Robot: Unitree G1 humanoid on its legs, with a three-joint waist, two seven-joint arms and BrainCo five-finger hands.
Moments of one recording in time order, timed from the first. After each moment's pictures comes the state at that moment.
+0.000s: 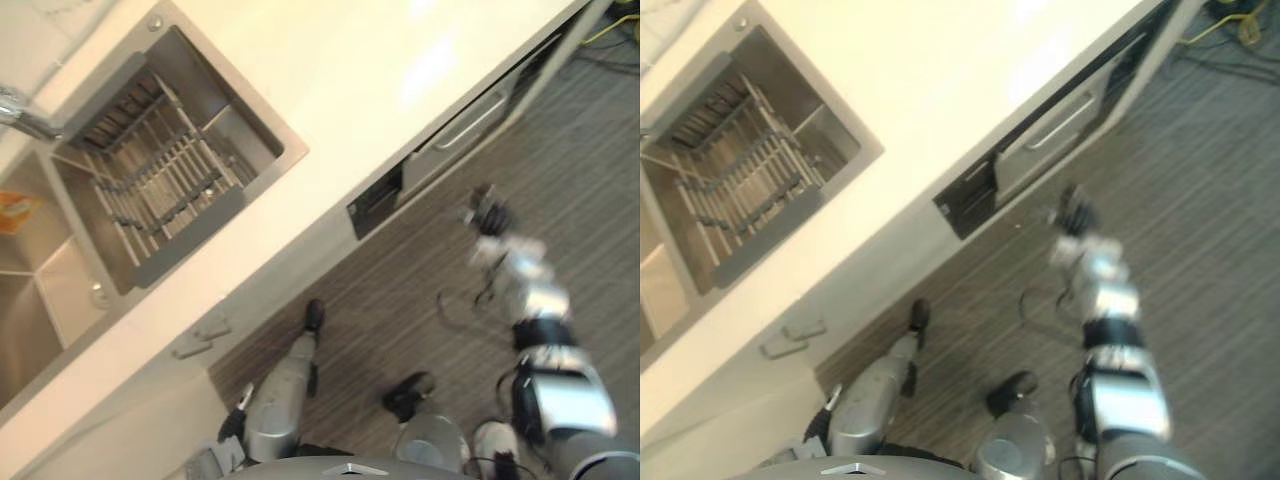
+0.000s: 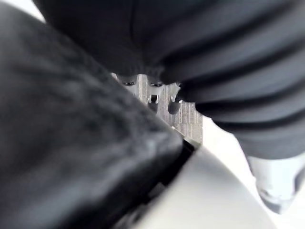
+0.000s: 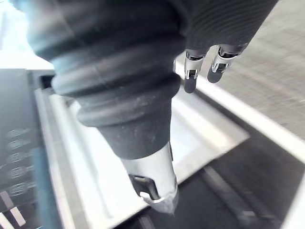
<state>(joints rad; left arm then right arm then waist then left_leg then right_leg) 0.17 0.04 0.09 0.80 -0.57 0.29 -0.31 -0.39 -0.39 -0.17 0.64 0.40 0.07 0.05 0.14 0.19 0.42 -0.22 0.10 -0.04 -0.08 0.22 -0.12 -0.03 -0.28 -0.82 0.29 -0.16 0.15</state>
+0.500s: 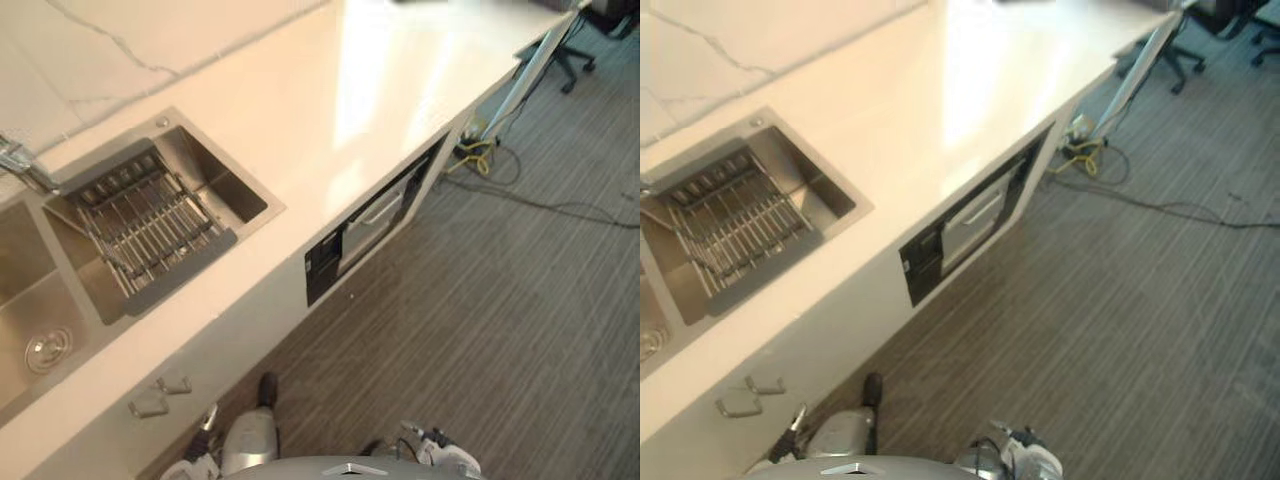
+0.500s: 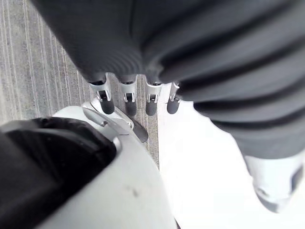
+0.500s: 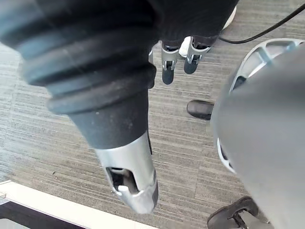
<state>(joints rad) 0.17 0.08 0.16 0.98 -0.56 0.12 -0.19 0.02 -0.13 -0.38 1.12 0.22 0.05 -0.04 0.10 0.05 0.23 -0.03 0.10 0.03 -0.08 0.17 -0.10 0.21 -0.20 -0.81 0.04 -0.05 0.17</state>
